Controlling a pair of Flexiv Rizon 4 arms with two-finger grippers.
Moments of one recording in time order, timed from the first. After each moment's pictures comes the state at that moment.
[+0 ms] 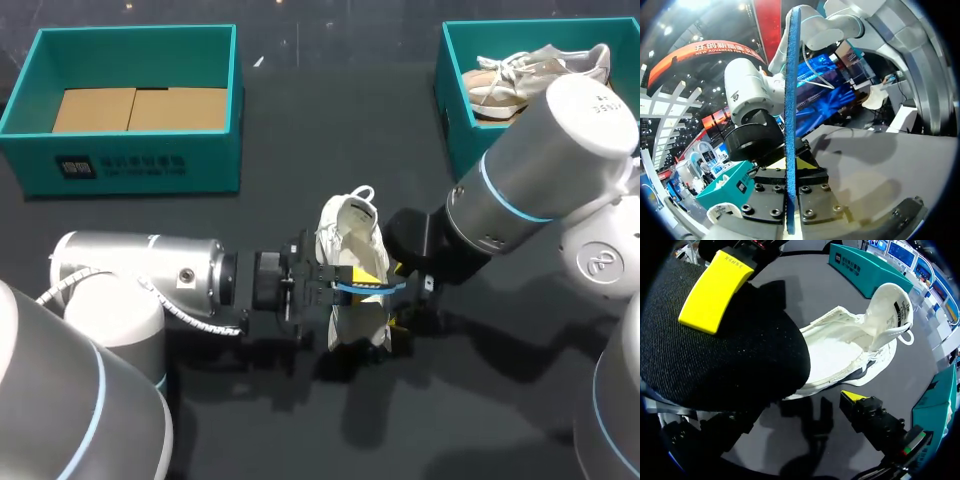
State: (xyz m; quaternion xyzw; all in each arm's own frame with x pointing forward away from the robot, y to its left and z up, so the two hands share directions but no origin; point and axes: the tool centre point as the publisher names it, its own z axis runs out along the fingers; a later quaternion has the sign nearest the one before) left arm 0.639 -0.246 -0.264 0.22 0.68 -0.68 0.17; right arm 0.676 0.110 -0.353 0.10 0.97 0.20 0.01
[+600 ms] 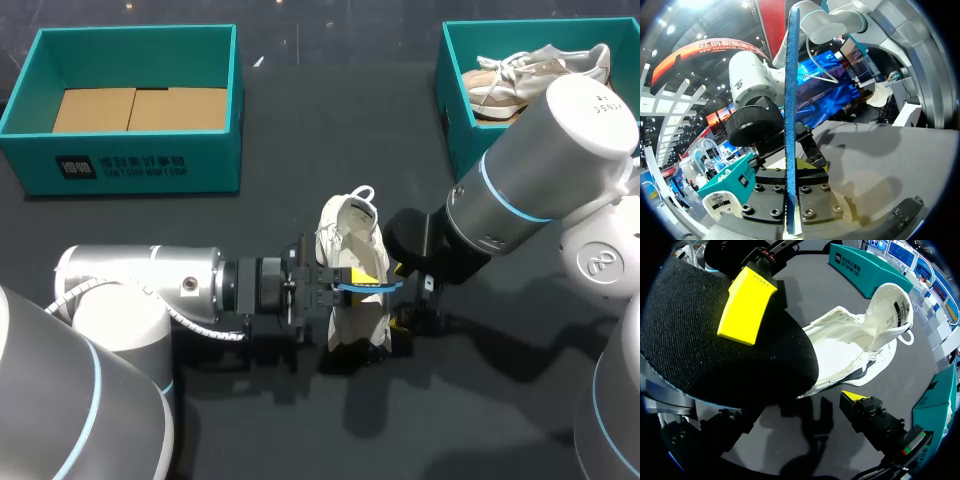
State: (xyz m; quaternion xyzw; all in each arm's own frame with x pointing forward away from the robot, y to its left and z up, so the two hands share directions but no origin) left arm 0.651 -0.245 -0.284 0.20 0.69 -0.67 0.18; right arm 0.676 0.110 -0.353 0.10 0.97 0.20 0.01
